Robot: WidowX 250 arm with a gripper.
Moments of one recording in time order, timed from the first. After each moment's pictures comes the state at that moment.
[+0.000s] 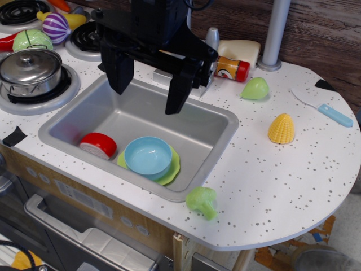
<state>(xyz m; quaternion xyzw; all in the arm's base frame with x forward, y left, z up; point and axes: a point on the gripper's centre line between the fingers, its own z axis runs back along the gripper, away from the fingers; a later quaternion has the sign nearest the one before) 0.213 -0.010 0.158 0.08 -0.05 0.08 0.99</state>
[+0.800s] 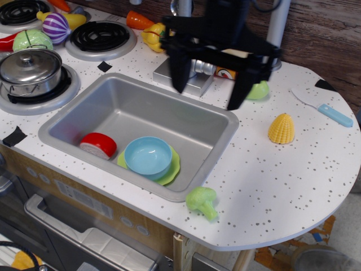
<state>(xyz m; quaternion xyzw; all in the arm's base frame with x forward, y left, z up) 0.273 -0.055 0.140 0.07 -0.04 0.11 0.99</state>
